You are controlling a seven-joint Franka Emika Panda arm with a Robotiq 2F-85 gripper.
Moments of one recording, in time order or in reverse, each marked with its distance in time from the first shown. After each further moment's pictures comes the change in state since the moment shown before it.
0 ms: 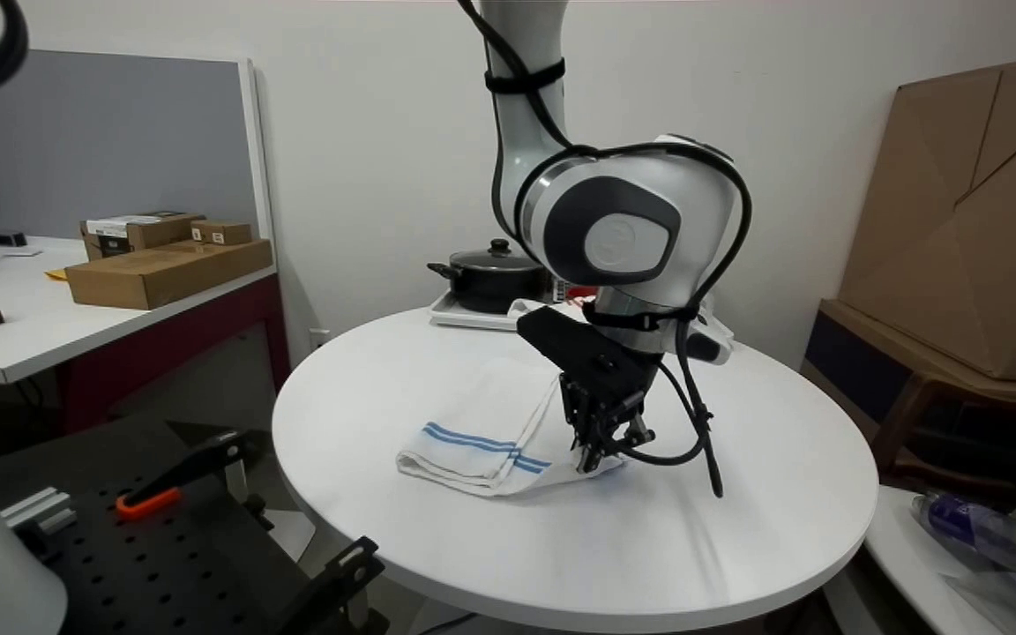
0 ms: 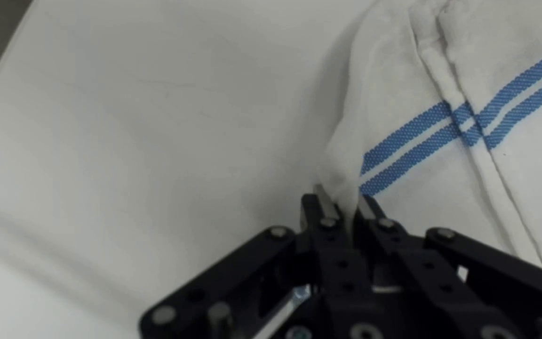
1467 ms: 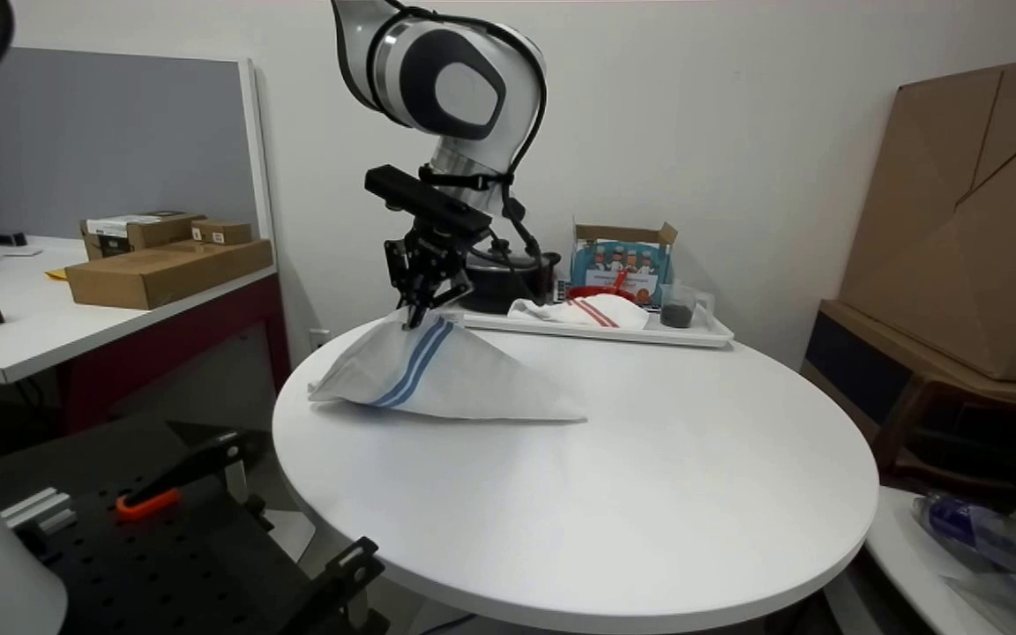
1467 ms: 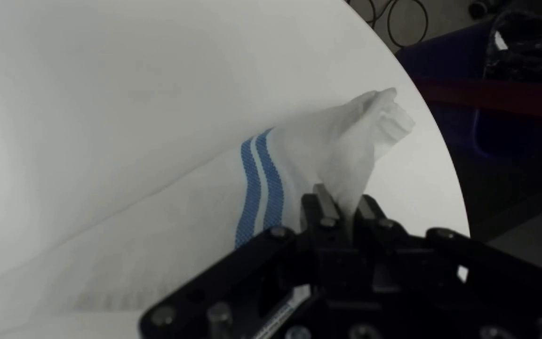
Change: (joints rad) arm 0.328 -0.324 0.122 -0.118 0.120 -0.358 -0.188
